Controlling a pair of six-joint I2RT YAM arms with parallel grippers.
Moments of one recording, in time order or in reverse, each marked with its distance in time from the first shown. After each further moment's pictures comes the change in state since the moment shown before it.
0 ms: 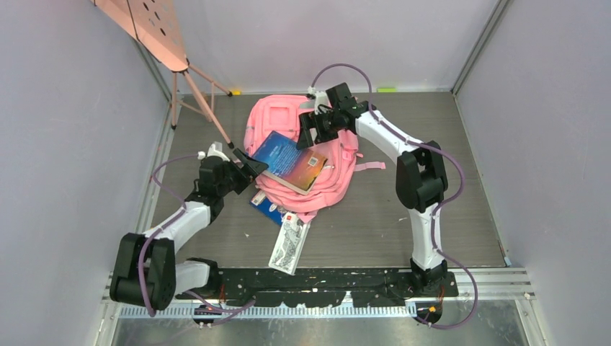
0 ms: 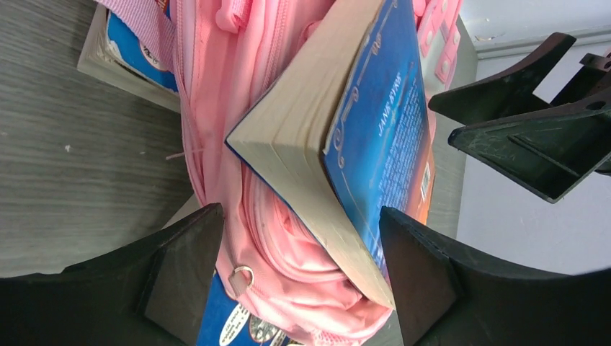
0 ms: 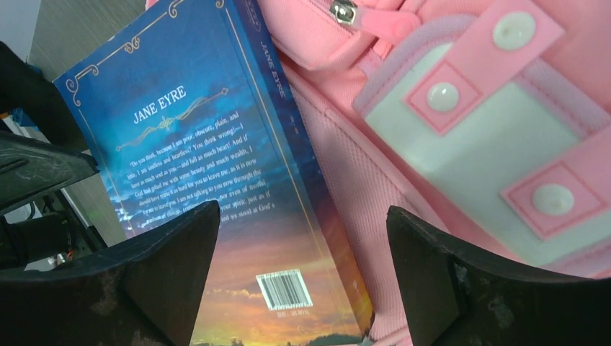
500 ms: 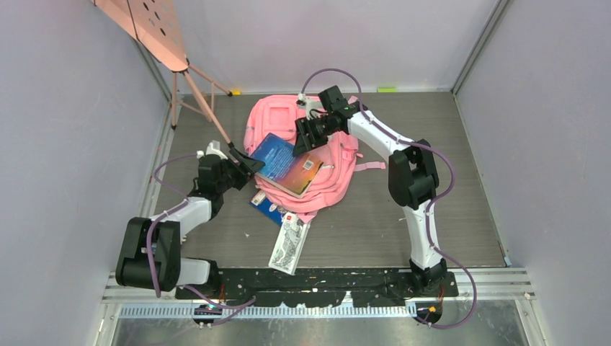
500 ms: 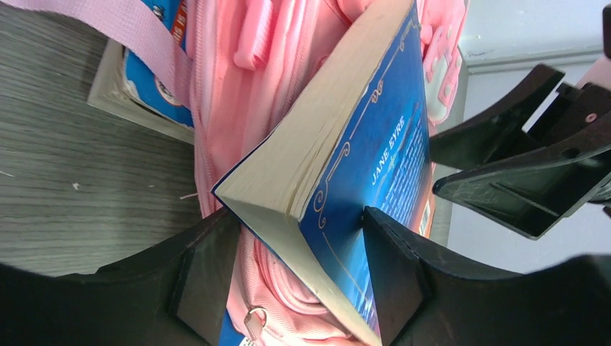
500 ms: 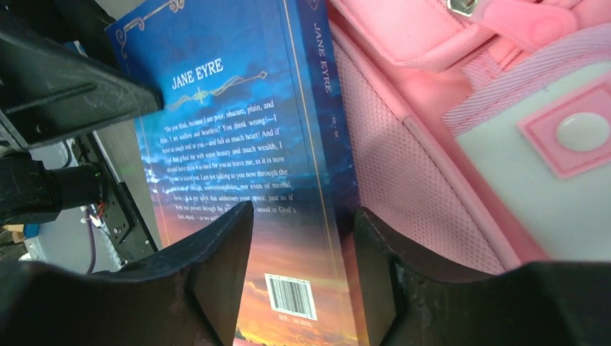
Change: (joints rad) left arm 0.048 0.151 0.000 0.164 0.055 -0.023; right arm 0.039 0.103 0.117 -0.097 -0.158 -0.070
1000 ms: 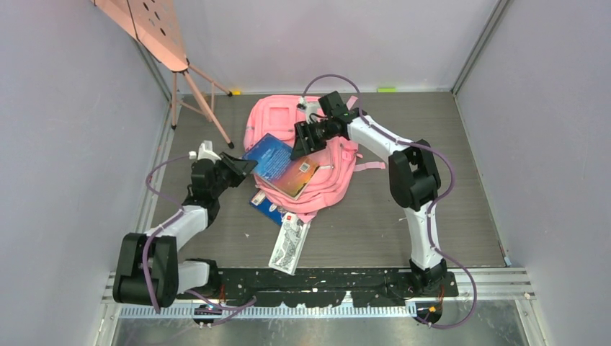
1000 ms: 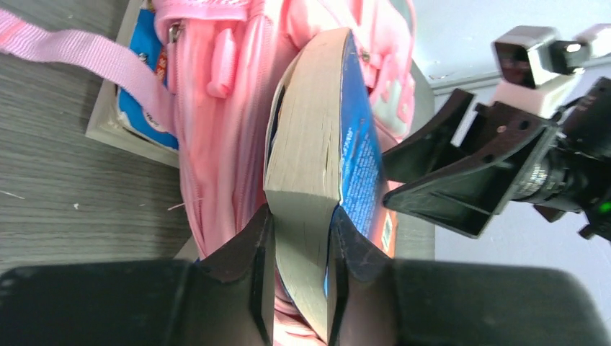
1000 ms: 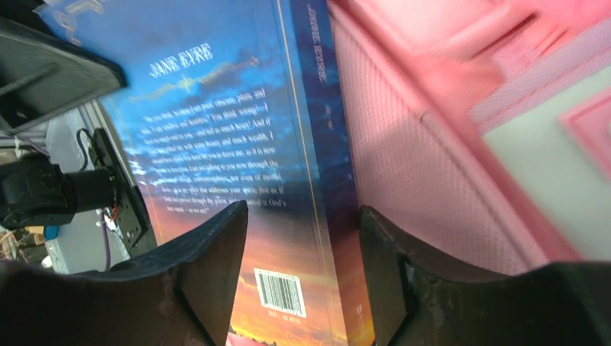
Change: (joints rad) left arm 0.042 -0.075 -0.061 0.101 0.000 -0.014; right arm 0.009 -0.013 -0.080 0.102 -0.031 0.052
